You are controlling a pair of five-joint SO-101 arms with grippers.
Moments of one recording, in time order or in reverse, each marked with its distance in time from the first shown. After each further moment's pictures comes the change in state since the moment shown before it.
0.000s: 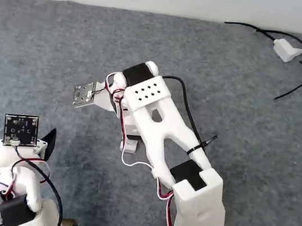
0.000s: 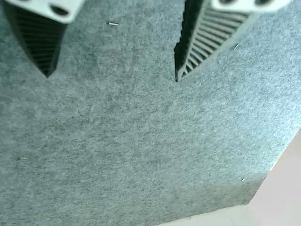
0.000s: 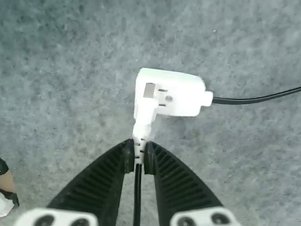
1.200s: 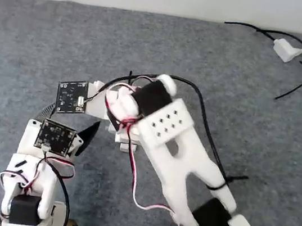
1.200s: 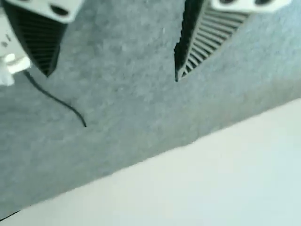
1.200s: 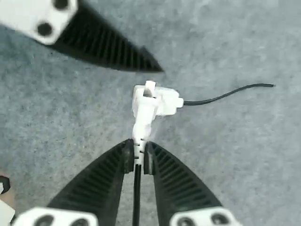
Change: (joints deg) left arm 25.5 0.0 -0.7 -10.9 1.8; right arm -6.1 -27.5 7.0 0.0 -5.6
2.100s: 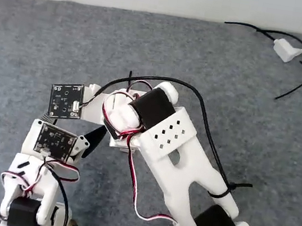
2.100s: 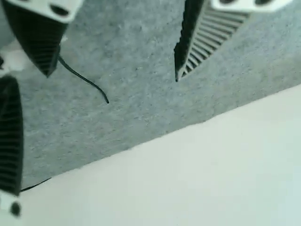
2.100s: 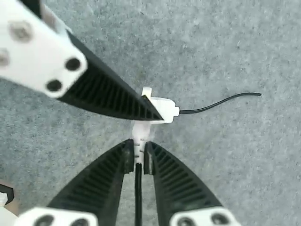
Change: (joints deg) left arm 5.9 0.0 -4.0 1.0 3.4; right arm -3.0 -3.0 0.0 0.0 -2.8
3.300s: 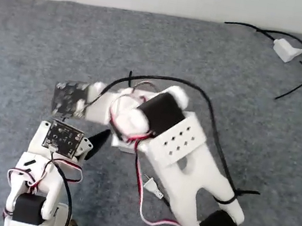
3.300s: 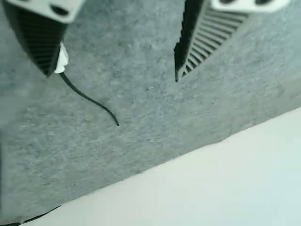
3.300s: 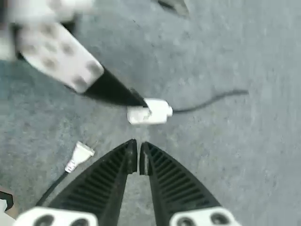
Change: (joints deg) left arm 0.5 0.0 5.7 -0.8 -0.2; right arm 2.0 -3.2 0.6 0.0 -1.5
